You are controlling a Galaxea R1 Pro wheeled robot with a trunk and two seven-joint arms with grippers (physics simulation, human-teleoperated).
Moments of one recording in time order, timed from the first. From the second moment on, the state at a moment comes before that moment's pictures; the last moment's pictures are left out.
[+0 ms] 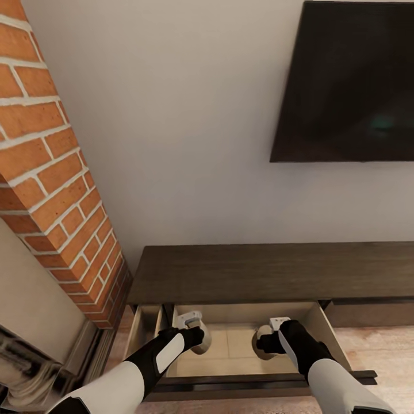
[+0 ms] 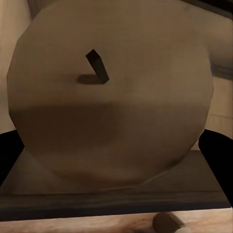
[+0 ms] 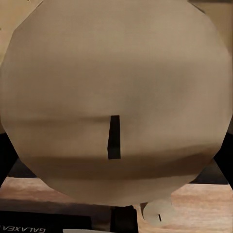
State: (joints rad) left arm -0.69 -0.17 -0.60 -0.38 0.91 0.27 0.24; right arm -0.68 0.01 -0.10 -0.43 0.17 0.62 0.10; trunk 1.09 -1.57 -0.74
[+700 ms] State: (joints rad) left arm -0.70 -0.17 -0.60 -0.43 0.91 0.27 0.42; right arm -0.68 0.02 -0.10 -0.54 0.16 0.62 0.10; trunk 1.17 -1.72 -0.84
